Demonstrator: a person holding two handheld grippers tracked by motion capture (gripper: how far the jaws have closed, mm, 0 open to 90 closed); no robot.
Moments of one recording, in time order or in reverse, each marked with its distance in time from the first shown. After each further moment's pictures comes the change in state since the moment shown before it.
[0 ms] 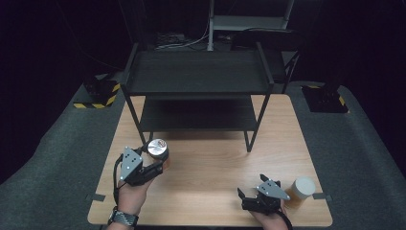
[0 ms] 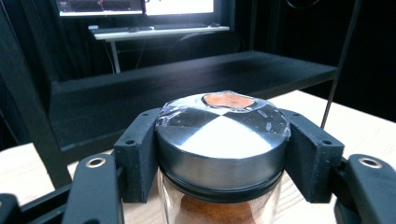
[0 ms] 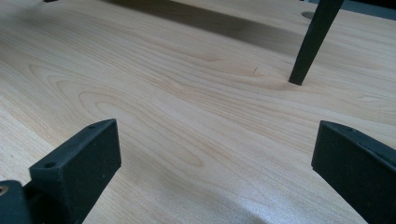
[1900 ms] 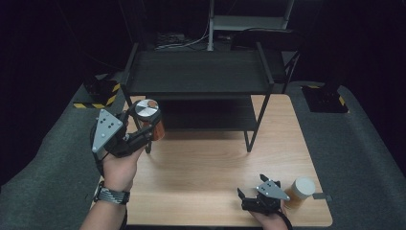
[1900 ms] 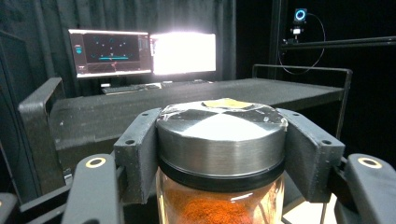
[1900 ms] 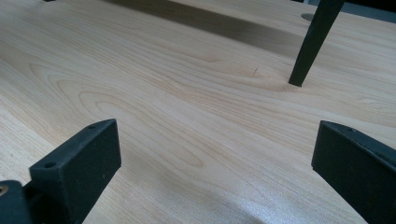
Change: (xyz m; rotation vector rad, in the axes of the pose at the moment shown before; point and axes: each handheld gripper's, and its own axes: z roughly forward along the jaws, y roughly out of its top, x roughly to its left) left arm 0.008 0.105 -0.005 -0.179 0.019 -0.007; right arm 0.002 0.000 0.000 -0.001 -0.003 -0.008
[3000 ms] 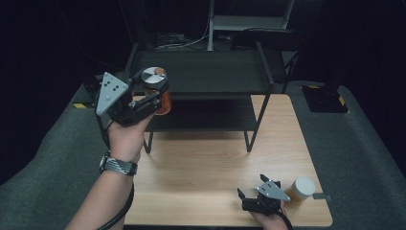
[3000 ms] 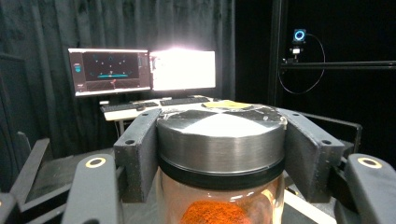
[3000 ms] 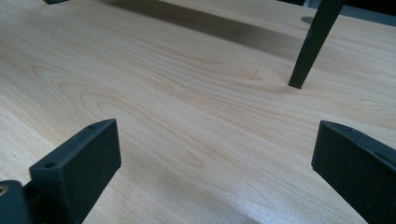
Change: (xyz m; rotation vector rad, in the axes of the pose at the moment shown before) left arm -0.002 0.052 0.045 -0.043 -0.004 0.010; right arm 0.000 -0.002 -0.001 -0.012 0.003 -0.002
